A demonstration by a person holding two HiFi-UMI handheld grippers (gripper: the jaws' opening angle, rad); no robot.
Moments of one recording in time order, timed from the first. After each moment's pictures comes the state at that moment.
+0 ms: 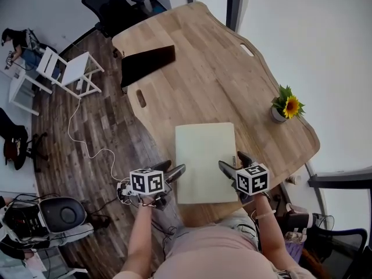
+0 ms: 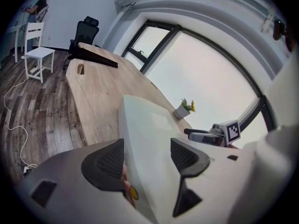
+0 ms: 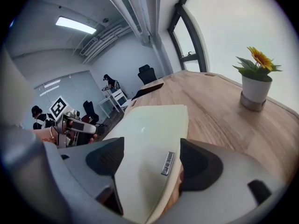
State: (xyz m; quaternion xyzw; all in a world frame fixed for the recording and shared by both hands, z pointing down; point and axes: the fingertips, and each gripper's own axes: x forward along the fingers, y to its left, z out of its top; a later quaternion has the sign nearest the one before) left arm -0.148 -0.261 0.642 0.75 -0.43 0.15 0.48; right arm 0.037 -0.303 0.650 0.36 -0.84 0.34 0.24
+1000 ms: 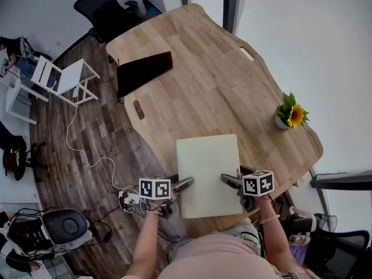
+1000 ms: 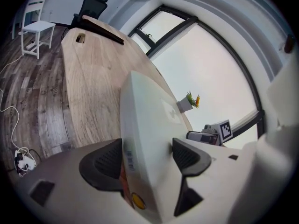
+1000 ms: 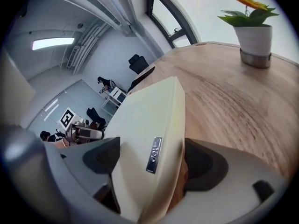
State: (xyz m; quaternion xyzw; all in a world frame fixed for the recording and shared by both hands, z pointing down) left arm -0.134 -0.274 0.690 0.72 -0.37 0.16 0.57; right arm 0.036 -0.303 0.704 0.31 -0.79 0.47 0.24
